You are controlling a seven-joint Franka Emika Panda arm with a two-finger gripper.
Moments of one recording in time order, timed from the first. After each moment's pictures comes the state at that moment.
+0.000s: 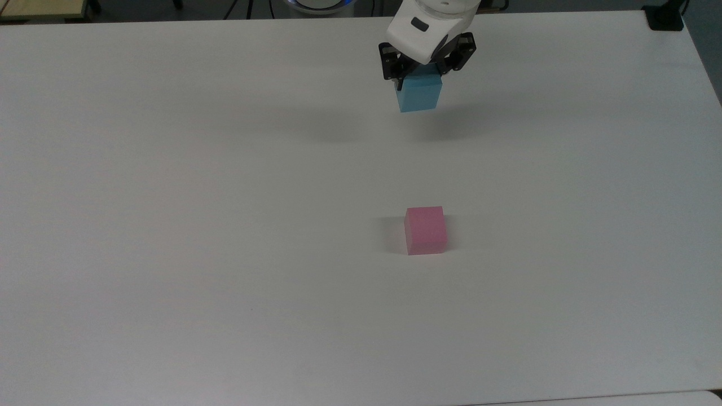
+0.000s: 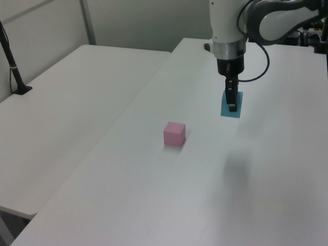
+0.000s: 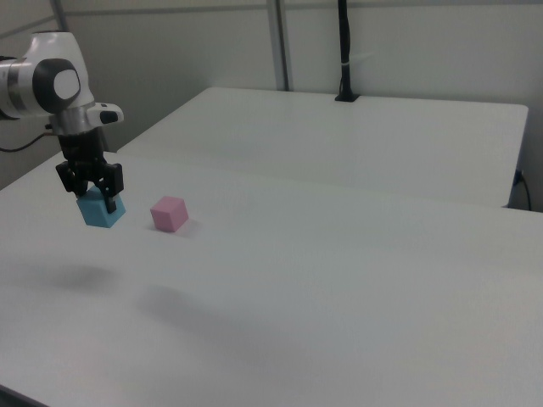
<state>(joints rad) 0.17 0.14 0.21 -1.75 -0.05 1.77 0.19</state>
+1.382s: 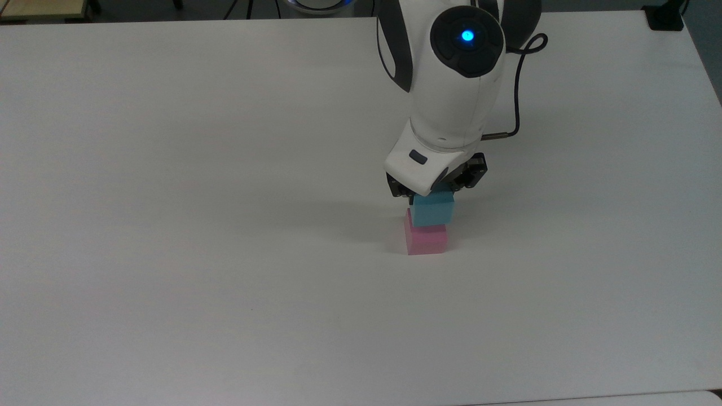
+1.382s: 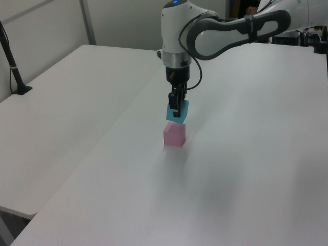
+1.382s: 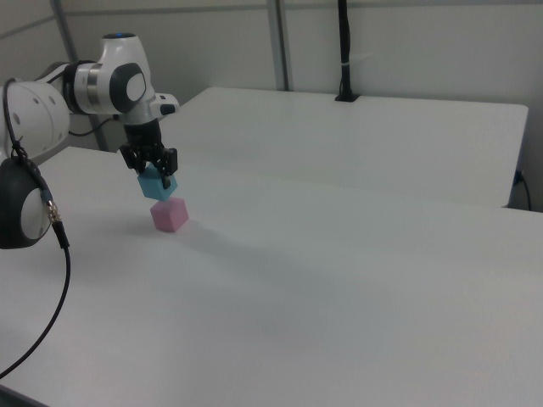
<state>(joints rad) 0.20 0.69 0.15 -1.08 -0.07 1.78 0.19</state>
